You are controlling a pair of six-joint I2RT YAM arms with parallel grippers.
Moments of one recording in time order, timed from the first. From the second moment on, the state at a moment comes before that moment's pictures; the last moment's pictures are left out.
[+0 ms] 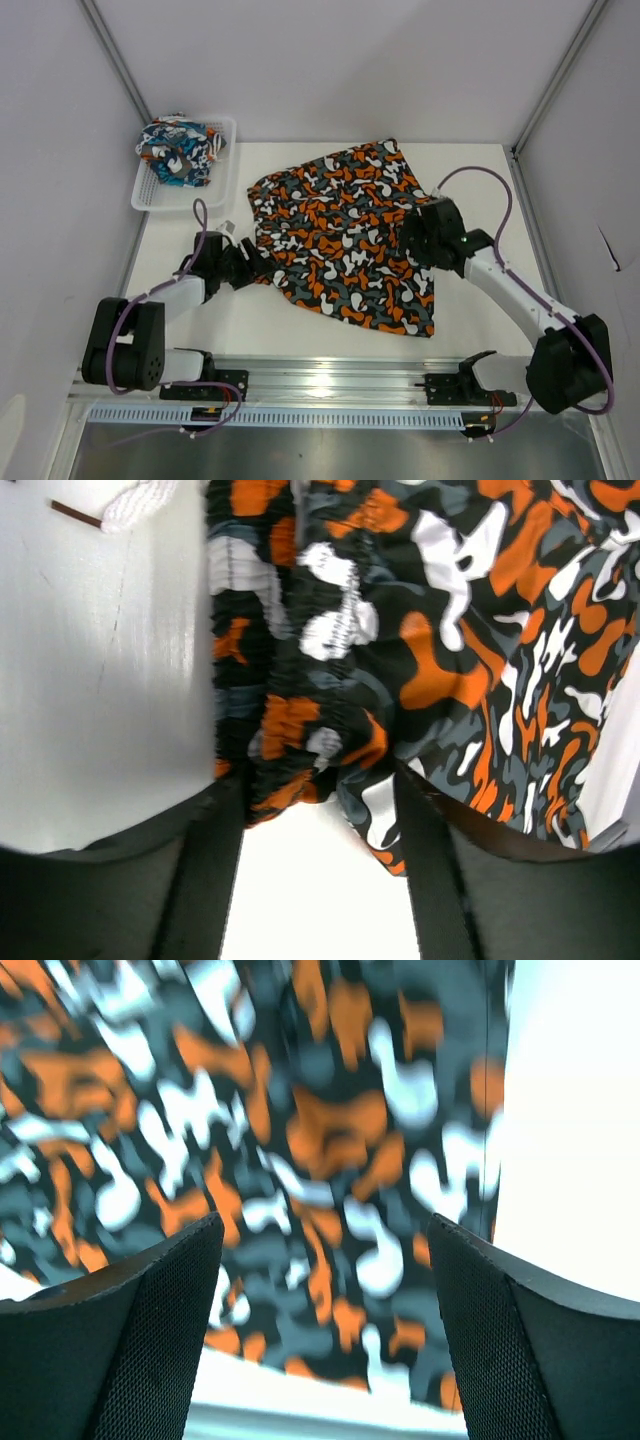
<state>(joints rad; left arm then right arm) -0.10 1.34 0.47 0.05 0.39 -0.61 0.39 1.31 0.99 -0.57 0.11 0.56</state>
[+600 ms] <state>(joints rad) -0.10 1.04 0.40 -0.10 0.26 -0.67 0.46 0.89 0.69 -0.85 0.22 1.10</state>
